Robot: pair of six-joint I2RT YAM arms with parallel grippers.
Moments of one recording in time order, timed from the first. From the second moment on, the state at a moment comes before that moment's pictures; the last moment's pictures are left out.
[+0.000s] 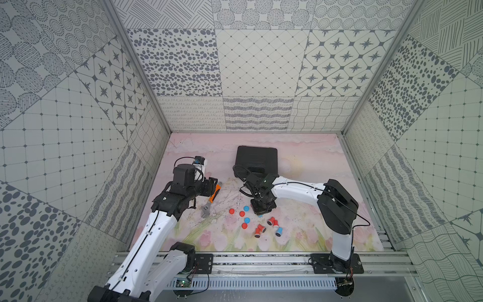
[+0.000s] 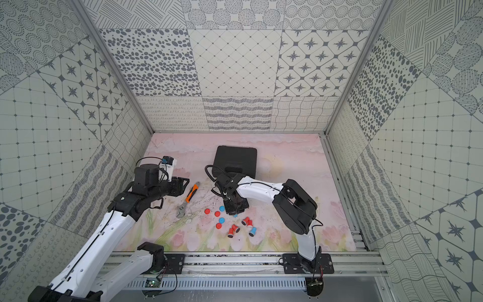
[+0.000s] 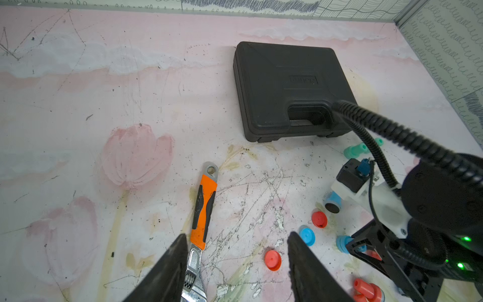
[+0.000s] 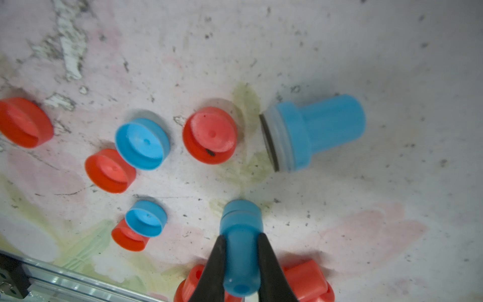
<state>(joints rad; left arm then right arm) -0.24 0.88 0.84 -0.64 0.15 -0.12 0.95 1.95 1.38 -0.95 -0.08 0.61</state>
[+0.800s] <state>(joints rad) -0.23 0.89 0.84 -0.64 0.15 -0.12 1.00 1.97 1.41 -0.98 0.02 0.61</state>
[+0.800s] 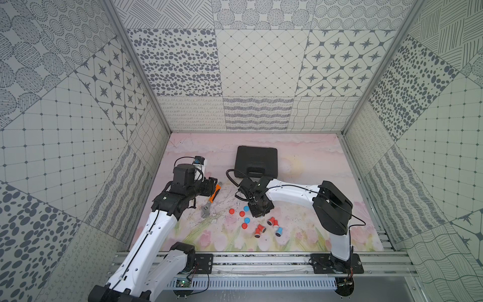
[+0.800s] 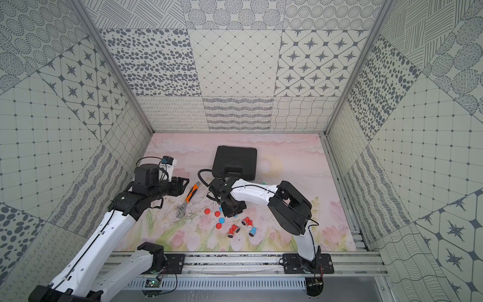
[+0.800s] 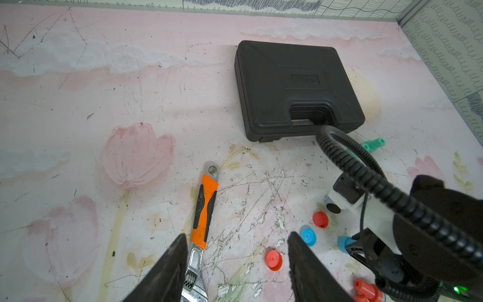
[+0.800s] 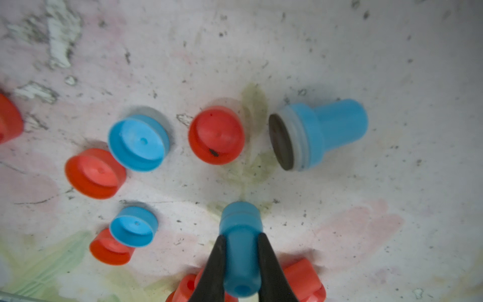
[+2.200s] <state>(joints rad) -0.23 0.91 0.84 -0.64 0.16 -0.12 0.67 2.21 1.88 -1.20 0.06 0.42</state>
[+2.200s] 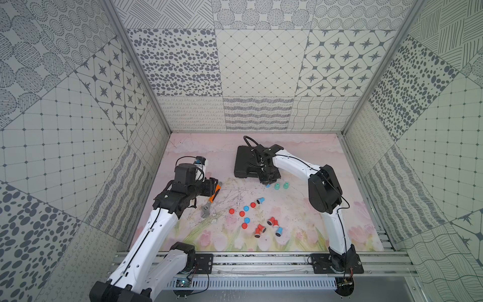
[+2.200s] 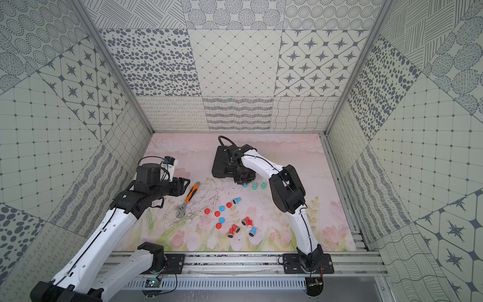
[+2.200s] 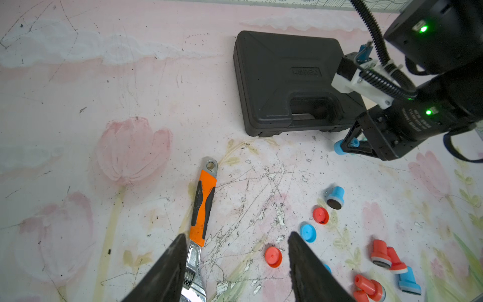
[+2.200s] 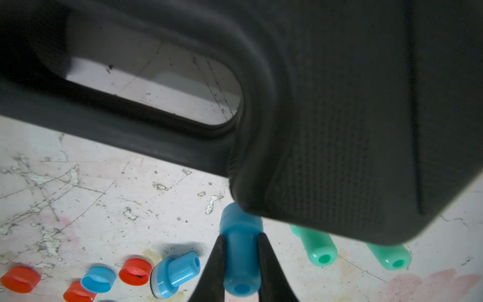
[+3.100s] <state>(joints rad) -0.23 0.93 0.84 -0.64 0.17 -0.12 0.66 2.23 1.88 -1.20 0.04 0.41</state>
